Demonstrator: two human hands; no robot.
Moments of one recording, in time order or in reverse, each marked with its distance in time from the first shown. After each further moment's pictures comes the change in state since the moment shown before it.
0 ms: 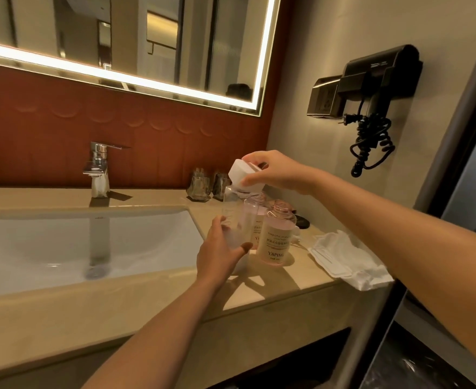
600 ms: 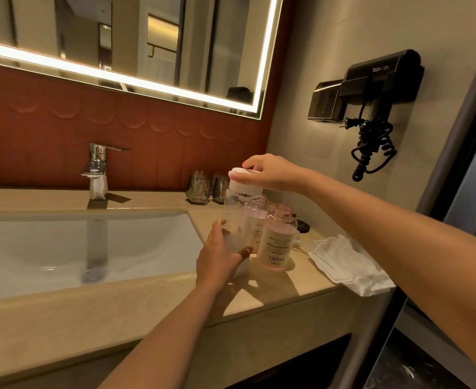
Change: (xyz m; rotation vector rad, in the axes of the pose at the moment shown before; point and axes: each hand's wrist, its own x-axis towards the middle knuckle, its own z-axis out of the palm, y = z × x) left_hand -0.001 0.002 -0.002 -0.001 -0.014 -0.004; right_hand 0.010 -0.006 0.003 -0.326 0.013 -0.012
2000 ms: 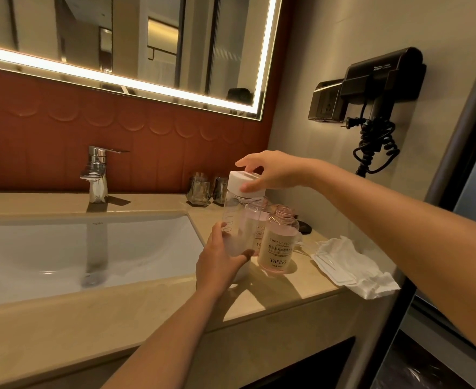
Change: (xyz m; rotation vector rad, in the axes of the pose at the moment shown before) left_hand 0.001 -0.003 0.002 0.008 0.013 -0.003; right_hand 0.000 -0.001 -0.017 -0.107 -0.148 -0.030
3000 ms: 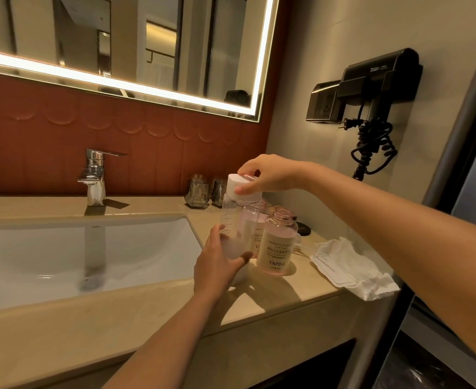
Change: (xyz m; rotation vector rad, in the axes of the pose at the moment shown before) left_hand -0.001 -0.001 0.000 -0.010 0.013 0.017; right_hand 0.008 0.005 0.005 -0.049 -0.007 -0.063
